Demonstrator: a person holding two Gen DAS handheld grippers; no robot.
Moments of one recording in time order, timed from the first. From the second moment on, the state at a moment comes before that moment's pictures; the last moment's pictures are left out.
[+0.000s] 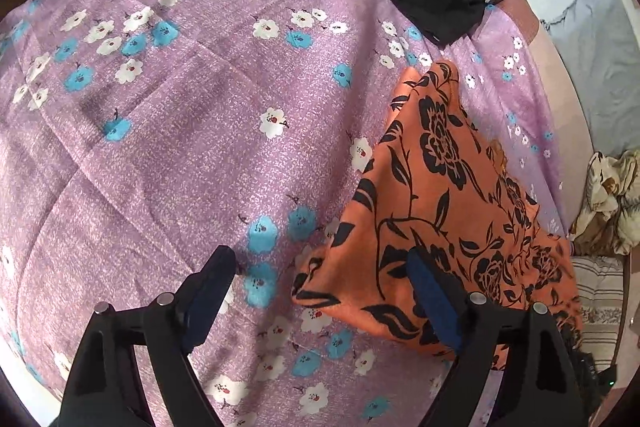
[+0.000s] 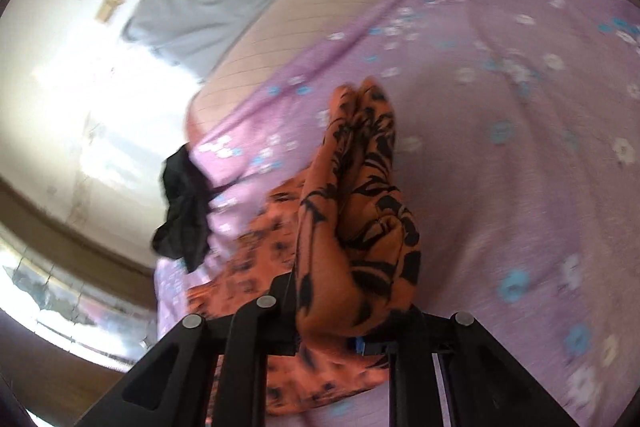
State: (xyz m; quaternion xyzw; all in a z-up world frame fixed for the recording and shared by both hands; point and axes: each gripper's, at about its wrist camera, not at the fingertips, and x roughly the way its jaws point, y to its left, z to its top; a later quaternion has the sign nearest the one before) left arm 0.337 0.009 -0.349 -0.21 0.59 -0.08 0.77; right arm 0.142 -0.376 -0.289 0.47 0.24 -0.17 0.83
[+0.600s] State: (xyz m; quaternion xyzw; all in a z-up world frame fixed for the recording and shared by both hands) left arm 0.358 0.099 -0.335 -0.26 0.57 -0.01 0.78; right arm 0.276 -0.212 -0.241 0.39 0.32 -0.04 0.86
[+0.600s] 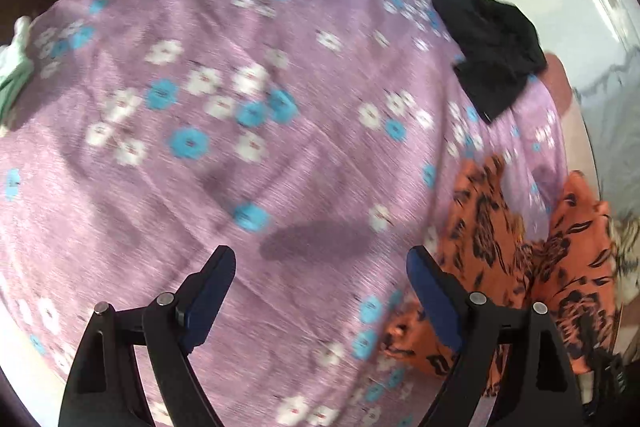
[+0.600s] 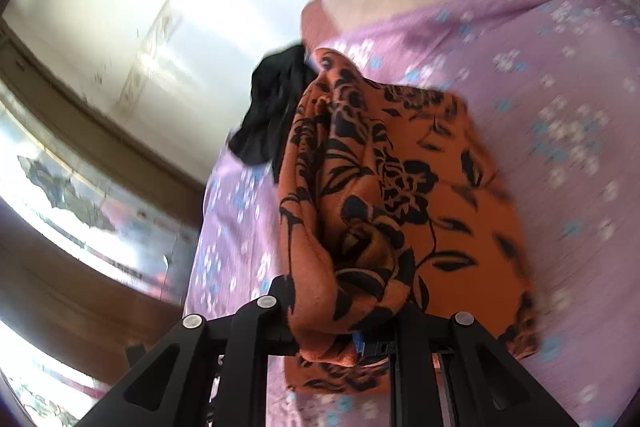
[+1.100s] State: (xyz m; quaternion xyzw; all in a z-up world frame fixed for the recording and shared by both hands) left arm 0.360 0.140 -0.327 -0.28 0.54 0.02 0.79; right arm 0.306 -0.151 -0.327 0.45 0.42 0.09 0.78
